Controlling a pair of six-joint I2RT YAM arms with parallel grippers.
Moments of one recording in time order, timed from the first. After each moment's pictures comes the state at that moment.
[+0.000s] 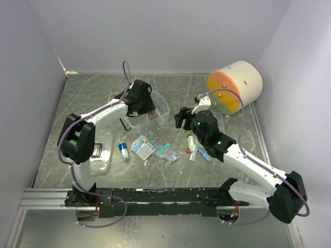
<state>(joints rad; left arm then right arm) -0.56 1.84 1.39 -0.36 -0.12 -0.83 0.70 1.06 0.73 0.07 0.33 0.36</state>
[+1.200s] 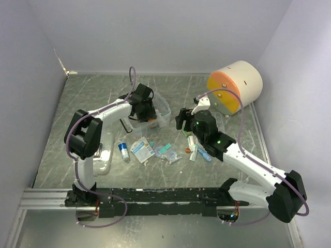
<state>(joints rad) -0.56 1.95 1.43 -0.46 -0.02 -0.79 0.70 1.08 0.75 -0.01 0.34 0.36</state>
